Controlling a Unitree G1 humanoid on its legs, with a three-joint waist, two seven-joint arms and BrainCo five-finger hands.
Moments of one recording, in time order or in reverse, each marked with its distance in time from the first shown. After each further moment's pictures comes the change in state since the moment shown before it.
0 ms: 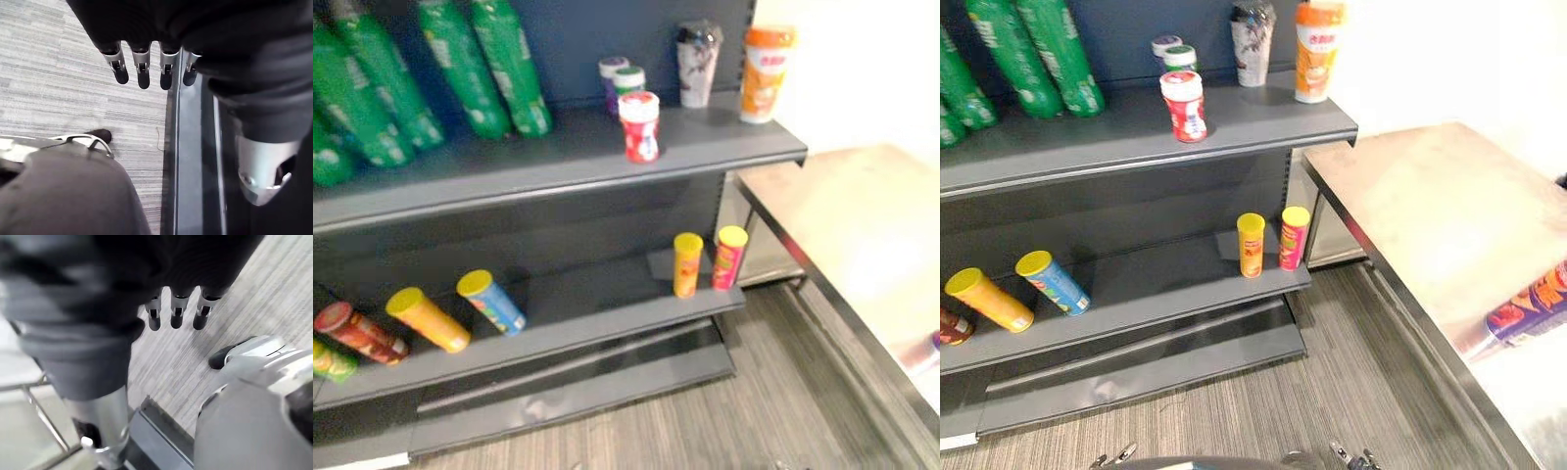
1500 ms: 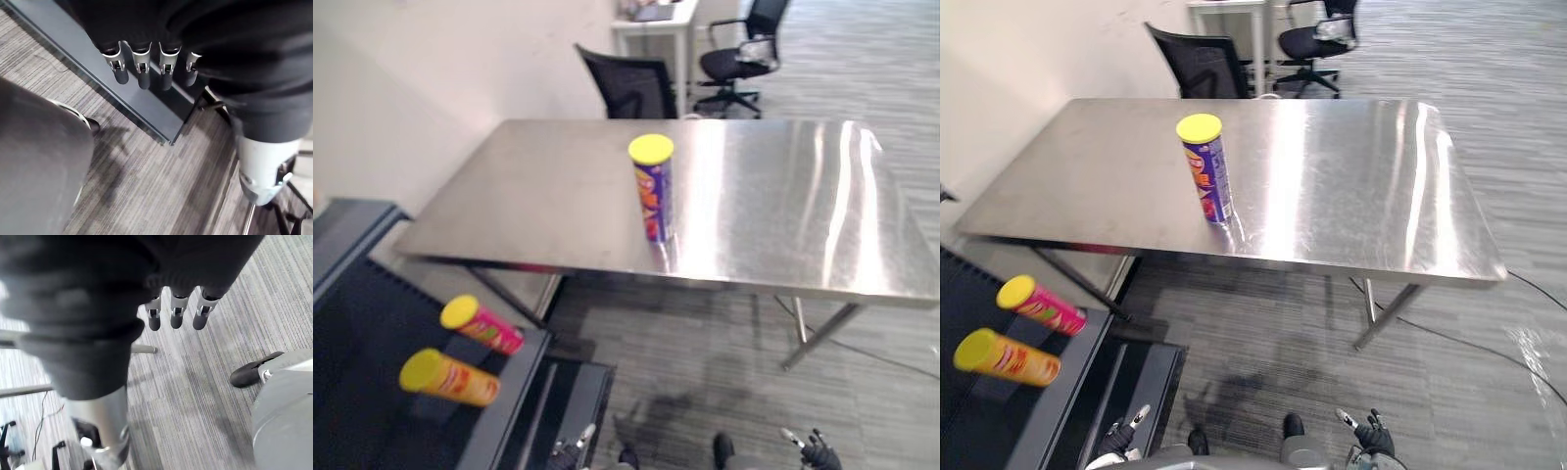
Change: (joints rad) left arm -0.041 -0.092 0.054 -0.059 -0.038 -0.051 0.039; right arm -0.056 -0.086 0.120 -0.048 -0.048 -0.054 -0.012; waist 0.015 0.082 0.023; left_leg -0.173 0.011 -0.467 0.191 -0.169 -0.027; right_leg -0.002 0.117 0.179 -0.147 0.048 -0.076
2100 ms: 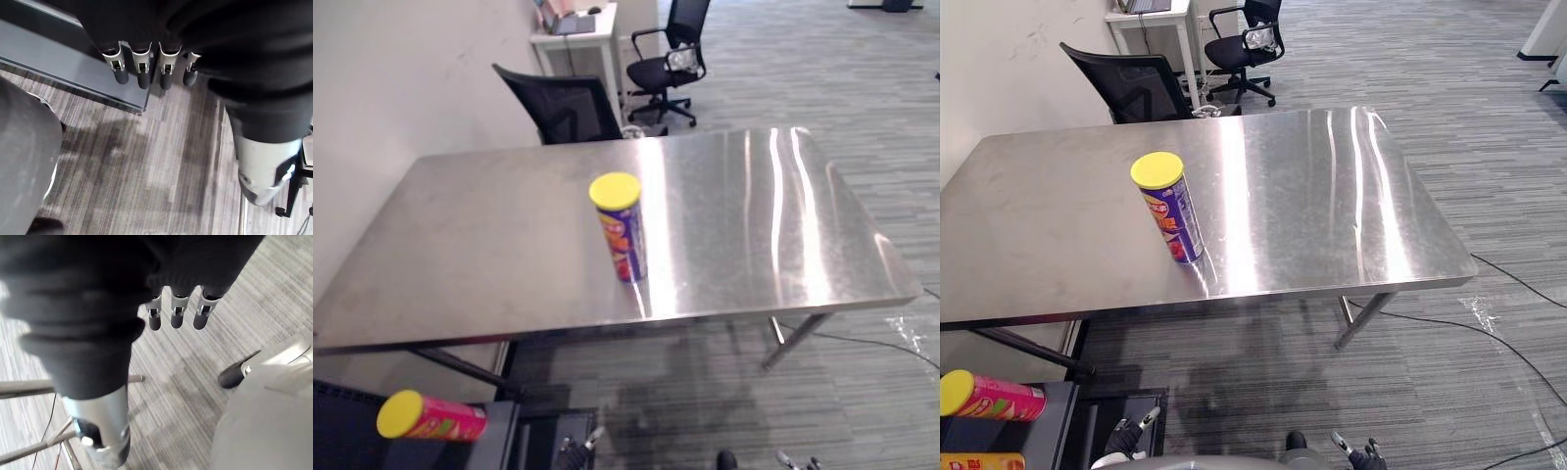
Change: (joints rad) left arm -0.028 0.014 -0.066 0.079 0.076 -0.063 0.006; right arm 0.042 0.055 -0.039 0.106 0.021 -0.068 -0.071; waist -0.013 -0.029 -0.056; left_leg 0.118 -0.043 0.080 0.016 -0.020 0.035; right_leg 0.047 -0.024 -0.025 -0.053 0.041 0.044
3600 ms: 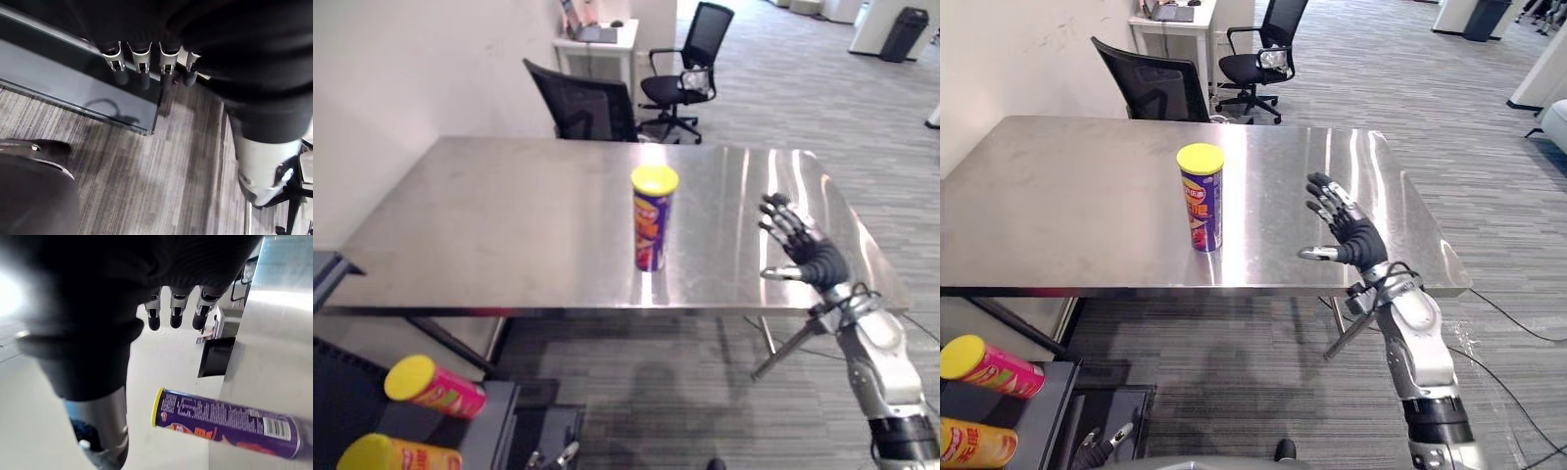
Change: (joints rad) left arm 0.119 0.070 0.080 -0.140 0.118 0.042 0.003; right arm -0.396 -0.338 0.160 -1.147 -0.004 0.129 0.496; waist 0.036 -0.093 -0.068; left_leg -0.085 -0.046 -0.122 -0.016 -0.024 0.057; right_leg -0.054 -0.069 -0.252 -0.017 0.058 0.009
